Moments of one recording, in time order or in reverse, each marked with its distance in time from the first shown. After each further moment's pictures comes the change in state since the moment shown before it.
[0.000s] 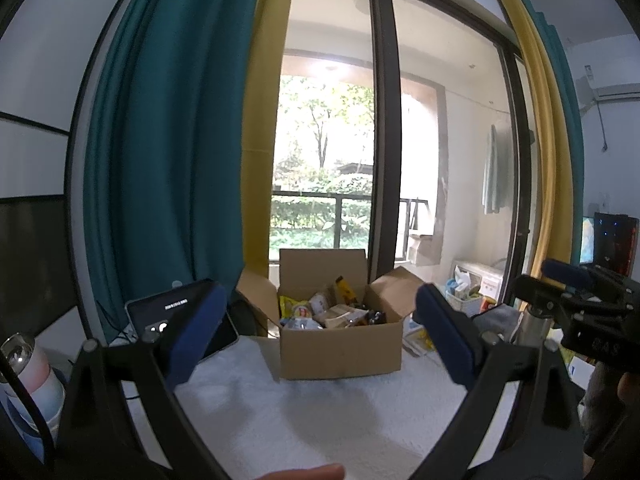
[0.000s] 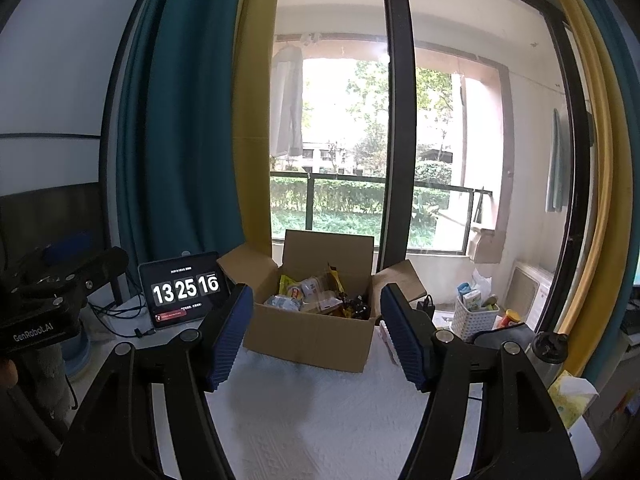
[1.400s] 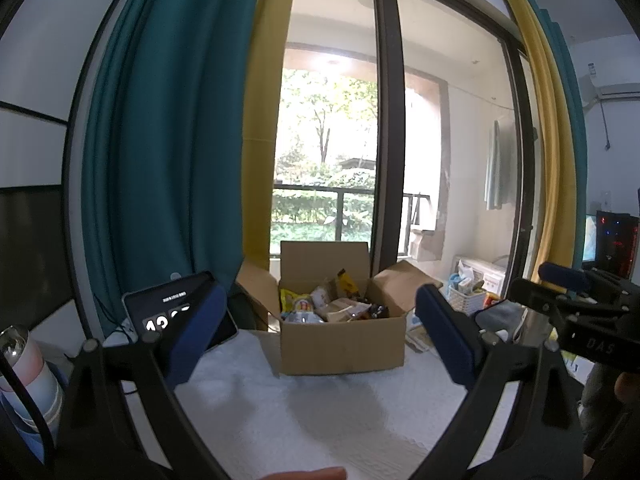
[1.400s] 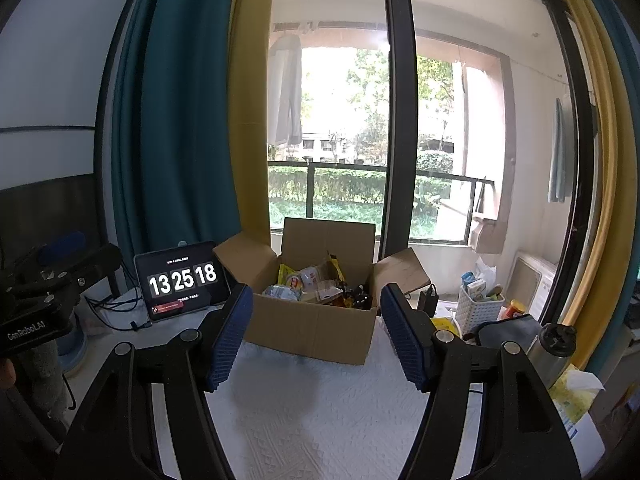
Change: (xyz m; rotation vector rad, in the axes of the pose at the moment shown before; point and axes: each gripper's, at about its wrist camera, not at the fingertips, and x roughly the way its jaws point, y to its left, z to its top) left arm 0.008 -0.004 -0.004 -0.008 0.025 0.008; right arm 0.014 -0.009 -0.004 0.009 0.037 0.013
